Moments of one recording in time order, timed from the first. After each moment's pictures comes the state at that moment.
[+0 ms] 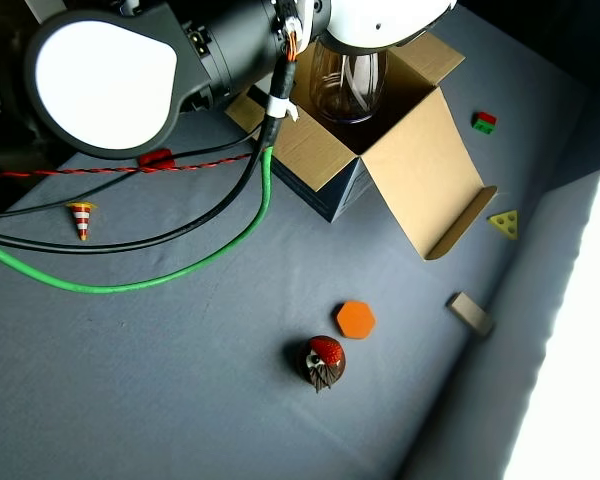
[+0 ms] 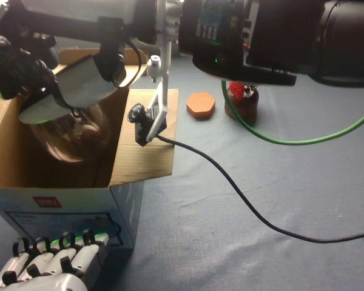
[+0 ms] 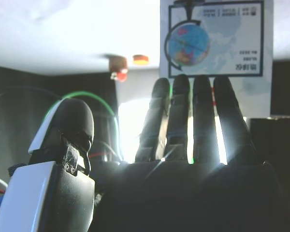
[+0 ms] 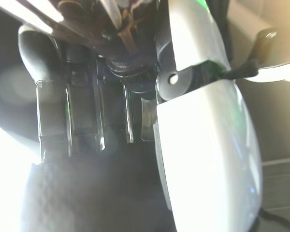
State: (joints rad) left arm 0.94 -1.02 0.05 -1.33 -1.70 1.78; right arm -0.07 -1.61 1.46 -0.80 0.49 0.13
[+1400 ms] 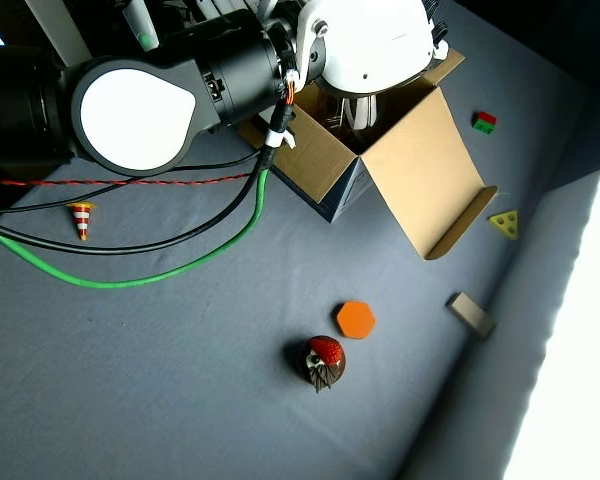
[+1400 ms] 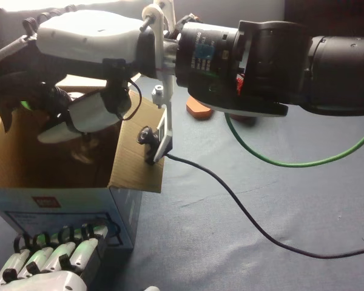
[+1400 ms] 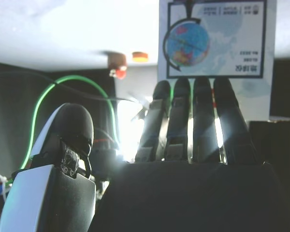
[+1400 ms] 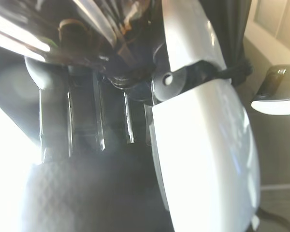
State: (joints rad) left arm 1.00 -1.03 0.08 -1.26 -1.70 1.73; right arm -0.13 -1.63 1.46 -0.70 0.44 -0.04
